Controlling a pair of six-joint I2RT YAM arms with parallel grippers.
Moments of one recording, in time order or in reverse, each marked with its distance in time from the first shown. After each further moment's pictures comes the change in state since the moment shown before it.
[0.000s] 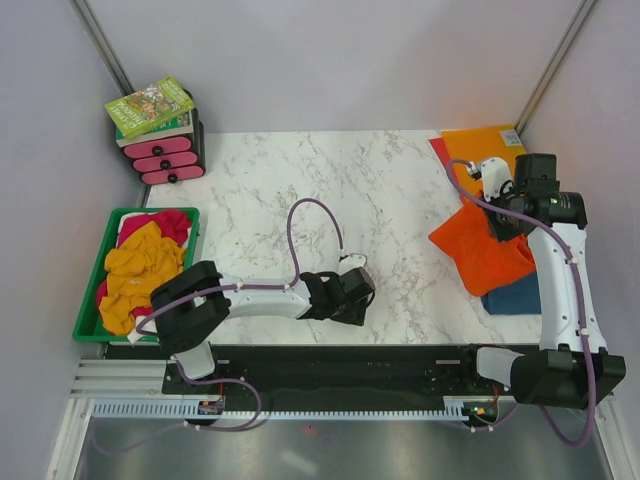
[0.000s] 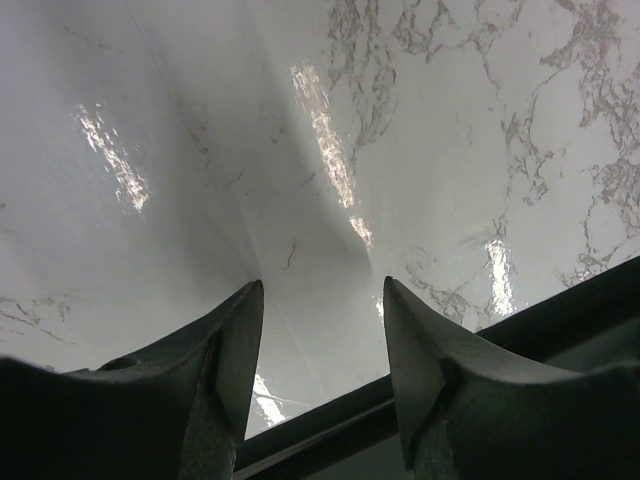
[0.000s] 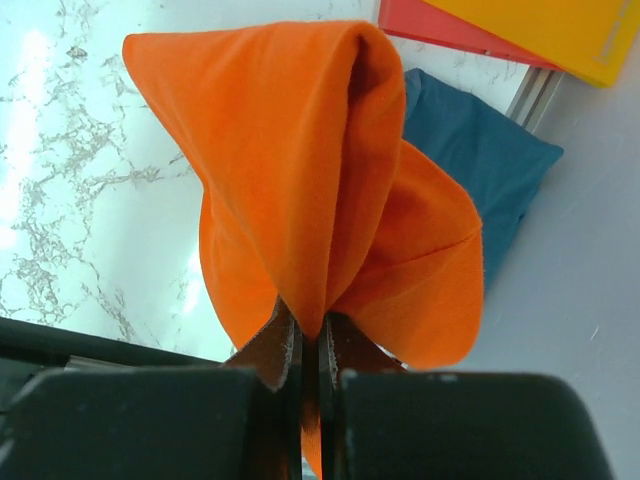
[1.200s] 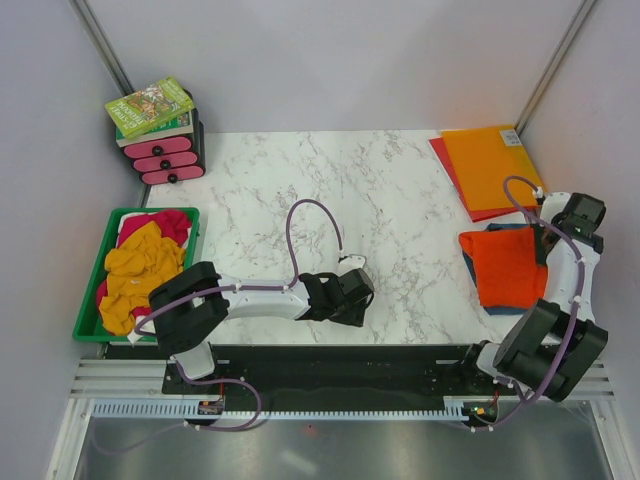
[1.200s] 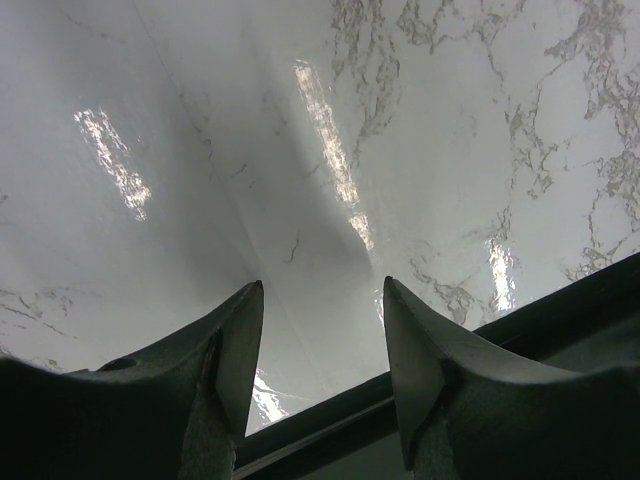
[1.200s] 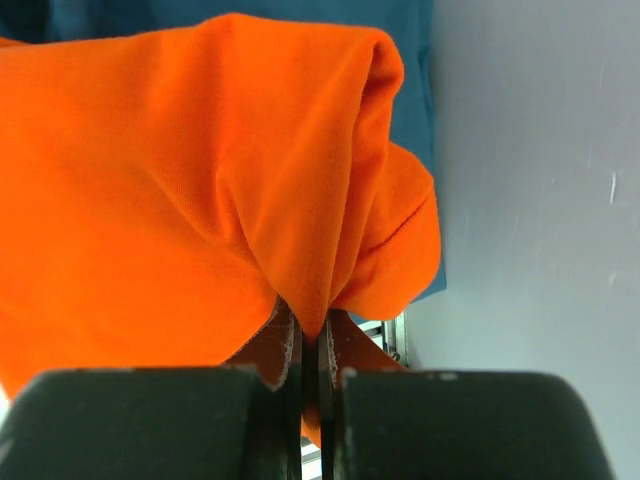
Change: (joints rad) left arm -0.004 -0.014 -0.018 0.003 -0.002 0.000; right arm -0.436 0.037 -0.397 0.481 0.101 0.015
